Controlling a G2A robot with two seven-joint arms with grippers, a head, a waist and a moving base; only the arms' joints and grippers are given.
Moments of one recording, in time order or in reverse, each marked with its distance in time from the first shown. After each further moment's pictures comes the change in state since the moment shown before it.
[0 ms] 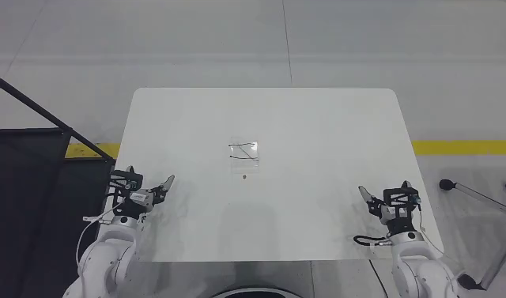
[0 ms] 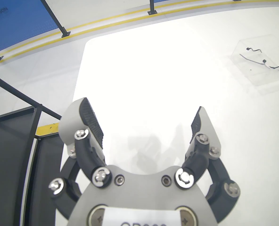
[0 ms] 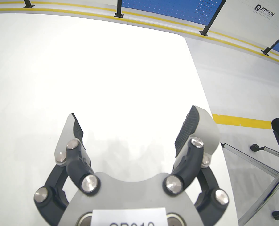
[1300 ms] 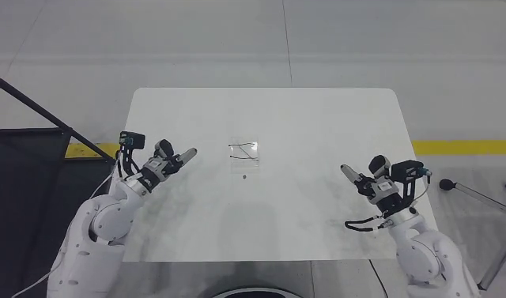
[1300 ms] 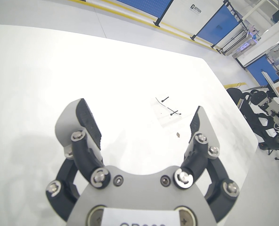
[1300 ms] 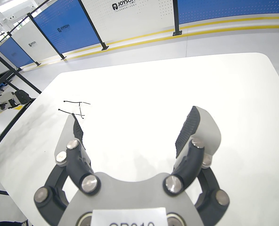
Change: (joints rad) left arm -0.324 0.000 0.013 0.173 -0.723 -0.408 -0.386; right arm 0.147 -0.006 -0.001 -0.041 0.486 -0.325 0.147
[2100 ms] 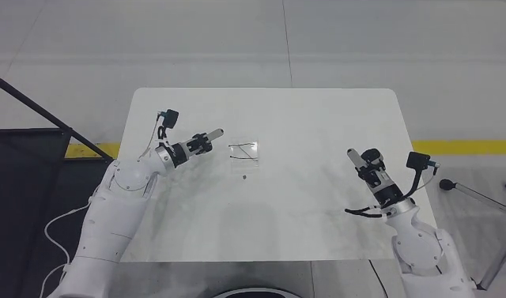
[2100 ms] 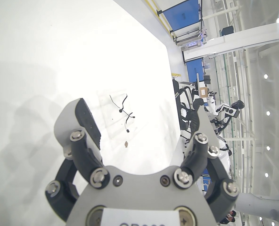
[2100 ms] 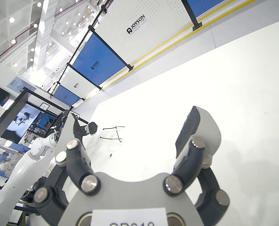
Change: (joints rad) left arm -0.396 -0.035 0.216 0.376 -0.527 0.125 -0.372; right arm 0.087 -0.015 -0.033 0.069 0.407 0.011 0.046
